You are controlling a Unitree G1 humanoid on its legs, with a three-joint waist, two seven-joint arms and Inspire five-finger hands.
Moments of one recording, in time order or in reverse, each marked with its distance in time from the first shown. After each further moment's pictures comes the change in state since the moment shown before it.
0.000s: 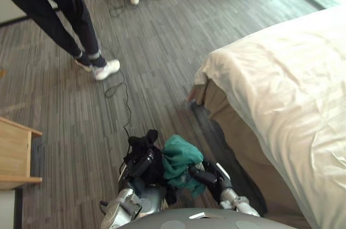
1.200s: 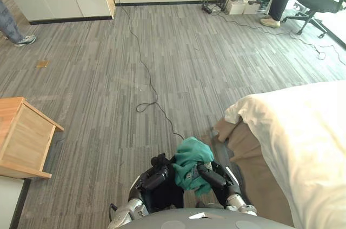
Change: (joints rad) left arm -0.033 0.053 -0.174 0.113 0.060 0.029 0.024; right arm 0.091 -0.015 -0.032 -0.036 0.163 -0.054 -0.016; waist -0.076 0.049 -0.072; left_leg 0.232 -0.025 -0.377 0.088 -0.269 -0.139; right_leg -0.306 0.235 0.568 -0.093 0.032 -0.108
